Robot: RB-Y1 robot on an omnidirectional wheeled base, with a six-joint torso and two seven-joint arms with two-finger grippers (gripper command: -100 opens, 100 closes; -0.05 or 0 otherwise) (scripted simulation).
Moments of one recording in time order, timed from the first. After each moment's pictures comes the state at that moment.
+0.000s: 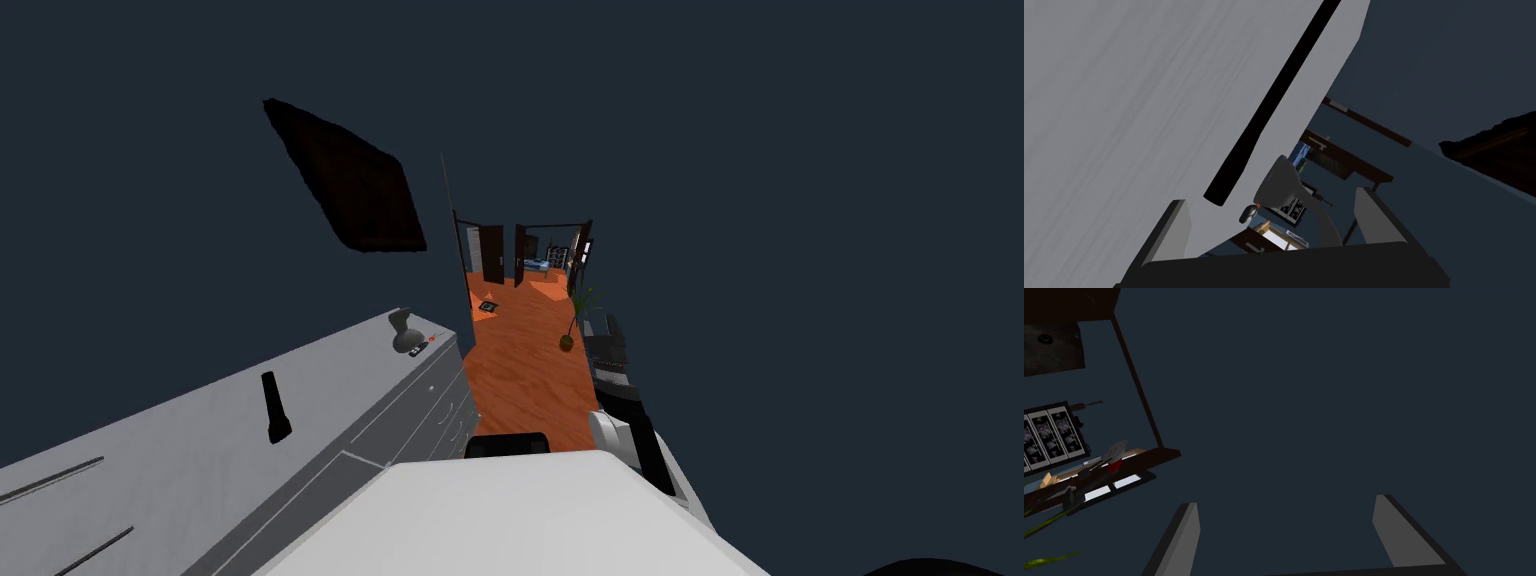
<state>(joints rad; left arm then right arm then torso) 1.22 0.60 1.08 -1.81 -0.79 -1.03 -0.80 0.52 -0.01 -0.05 -2.21 -0.04 -0.50 -0.15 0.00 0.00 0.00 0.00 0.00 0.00</state>
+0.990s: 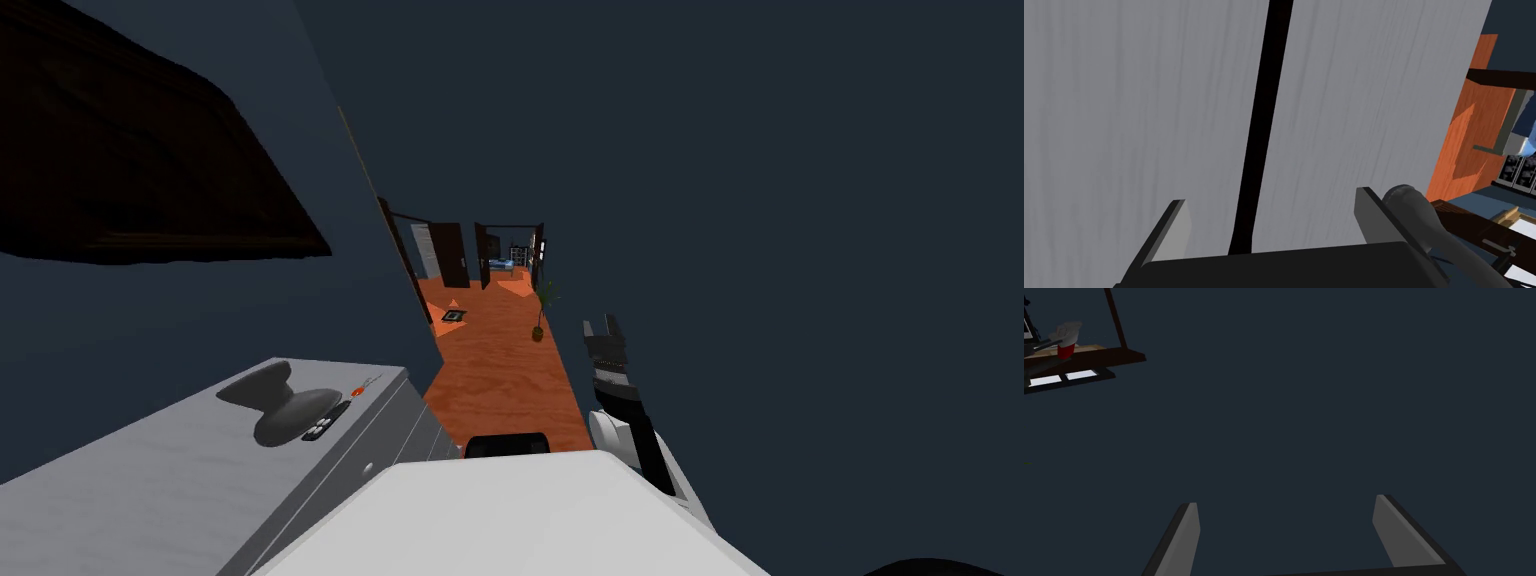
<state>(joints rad) 1.45 0.69 1.25 -1.62 -1.11 -1.30 -1.03 0.52 -0.01 -0.05 -2.21 -0.04 -0.50 -0.15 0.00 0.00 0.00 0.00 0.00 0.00</state>
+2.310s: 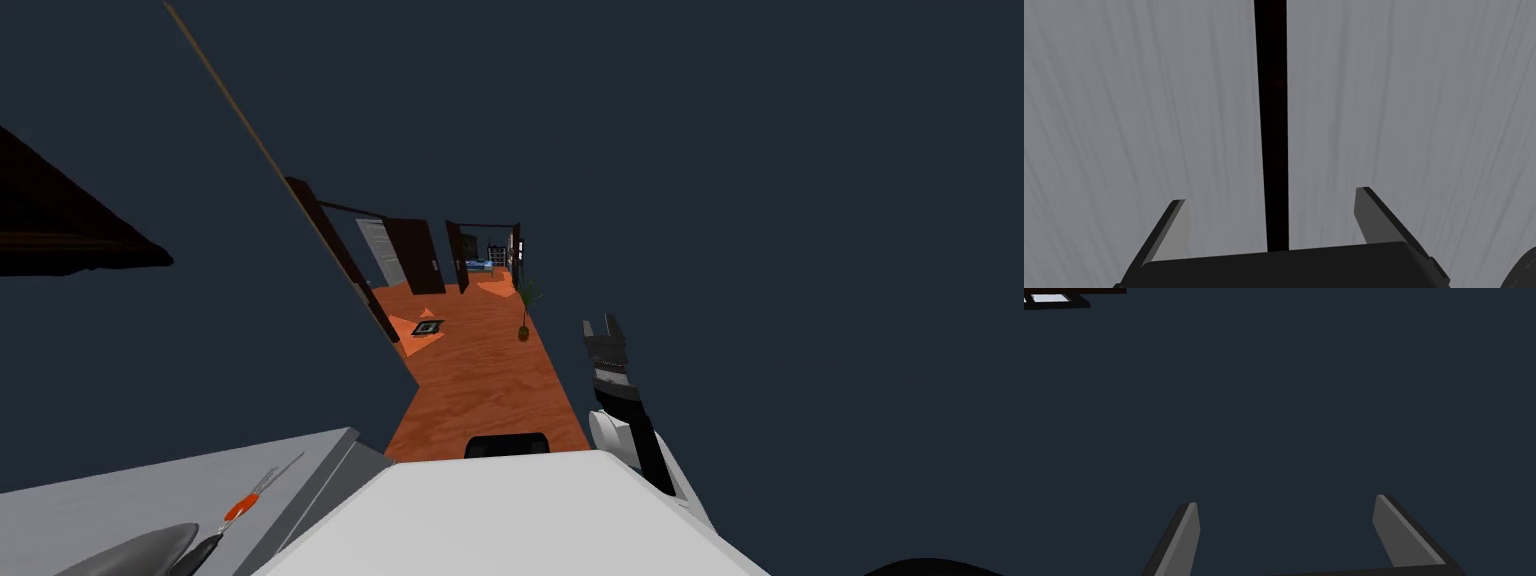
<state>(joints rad) 1.57 0.72 1.19 -1.46 -1.41 -1.51 -1.23 0.52 -0.01 -0.05 -2.21 -0.04 -0.50 -0.15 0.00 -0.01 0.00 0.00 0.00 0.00</state>
